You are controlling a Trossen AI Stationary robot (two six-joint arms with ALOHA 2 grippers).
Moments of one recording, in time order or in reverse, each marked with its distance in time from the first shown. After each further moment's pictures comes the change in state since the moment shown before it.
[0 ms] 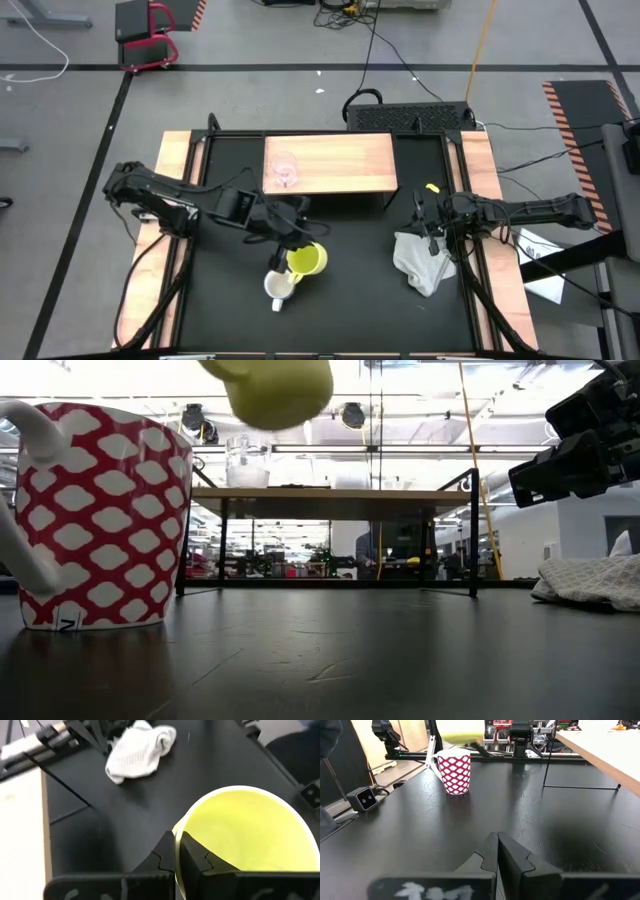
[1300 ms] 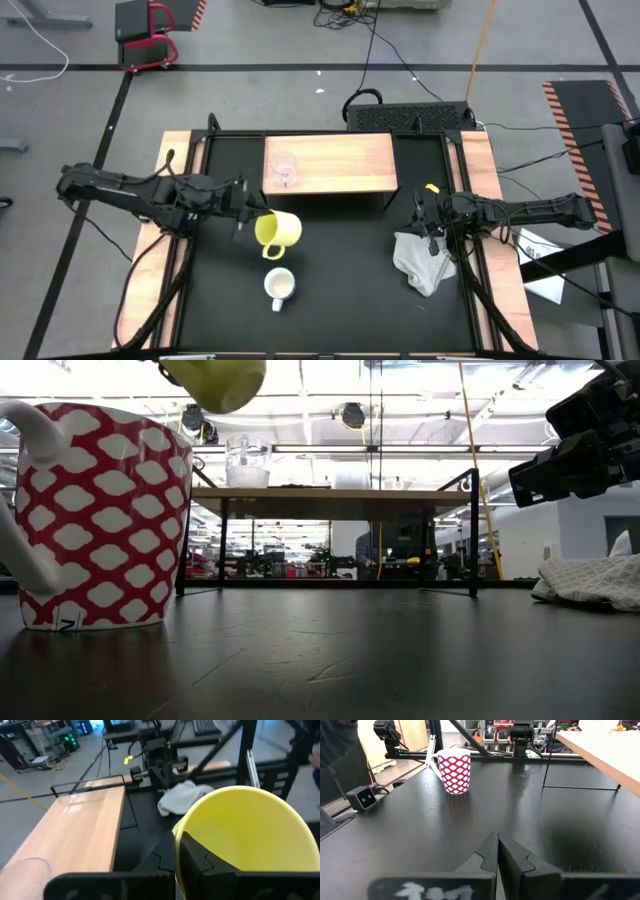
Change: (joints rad) left arm 0.082 -0.659 -0.634 0.437 -0.068 -0.107; right arm 0.000 0.000 0.000 -0.001 0.000 -0.007
